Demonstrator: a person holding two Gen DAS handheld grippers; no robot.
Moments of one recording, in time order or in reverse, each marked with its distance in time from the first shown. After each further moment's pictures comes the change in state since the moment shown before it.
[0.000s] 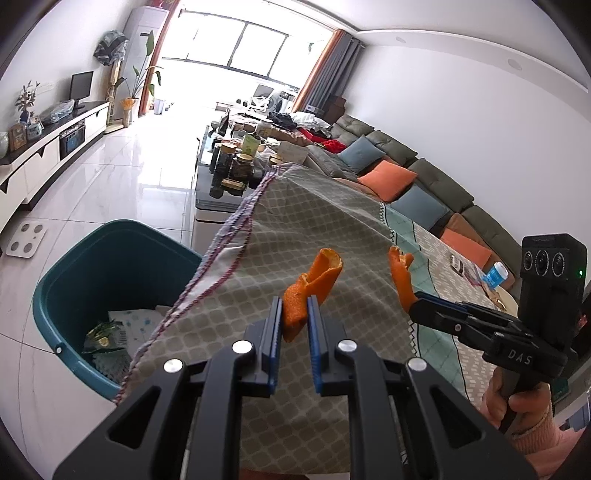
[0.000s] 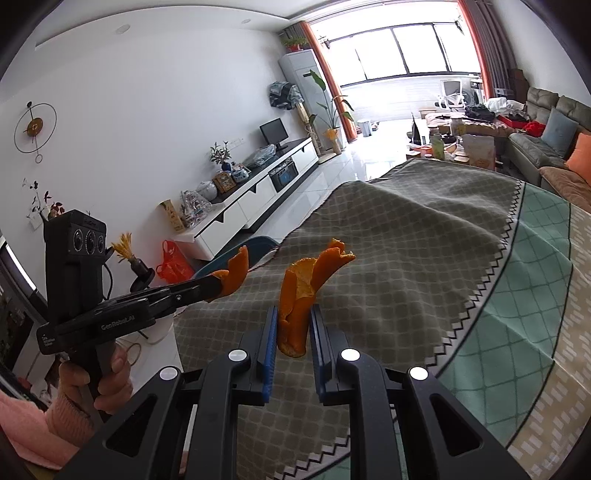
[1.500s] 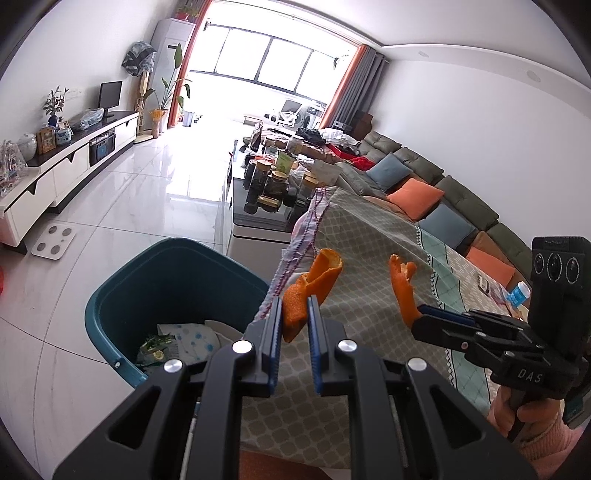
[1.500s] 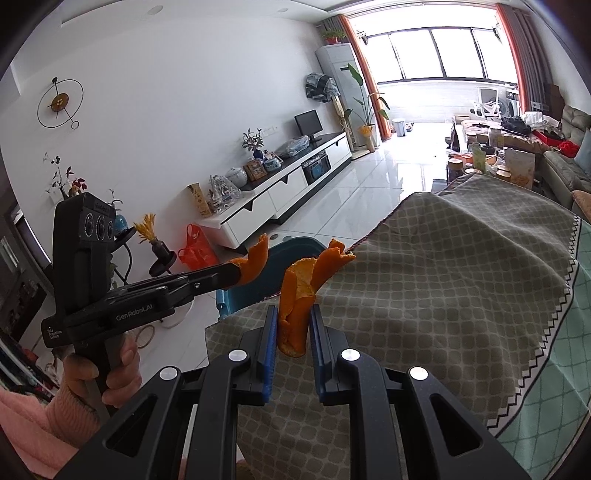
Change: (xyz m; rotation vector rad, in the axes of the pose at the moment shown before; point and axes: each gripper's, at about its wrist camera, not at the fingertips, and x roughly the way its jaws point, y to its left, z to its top) left arm -0.030 0.036 0.011 -0.028 -0.062 0.108; right arm 0.032 0.039 0.015 -0.098 0.037 0.092
